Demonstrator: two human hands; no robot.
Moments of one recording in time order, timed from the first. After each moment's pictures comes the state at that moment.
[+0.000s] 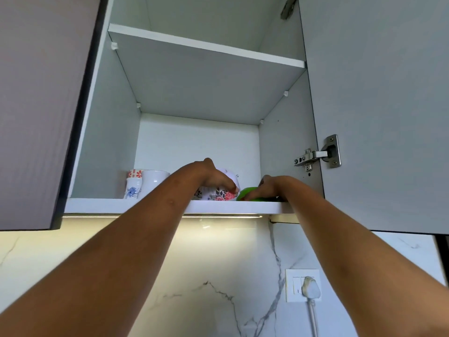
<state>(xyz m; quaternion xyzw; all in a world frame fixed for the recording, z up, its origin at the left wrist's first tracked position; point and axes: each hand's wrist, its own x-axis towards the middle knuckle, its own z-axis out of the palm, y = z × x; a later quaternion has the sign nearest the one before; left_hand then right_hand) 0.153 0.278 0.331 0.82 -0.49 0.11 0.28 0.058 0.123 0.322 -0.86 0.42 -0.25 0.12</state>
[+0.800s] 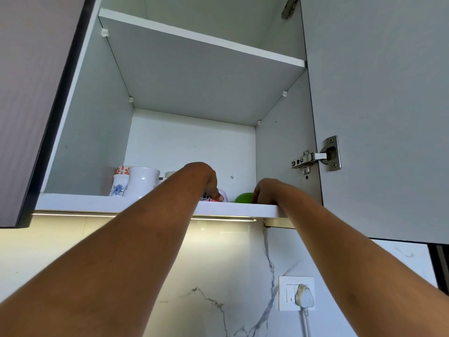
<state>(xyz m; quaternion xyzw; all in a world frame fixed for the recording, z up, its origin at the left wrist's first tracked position) 0.163 0.237 0.339 0.87 -0.47 0.15 0.05 0.066 0.104 0.319 -0.88 0.40 -0.25 -0.06</state>
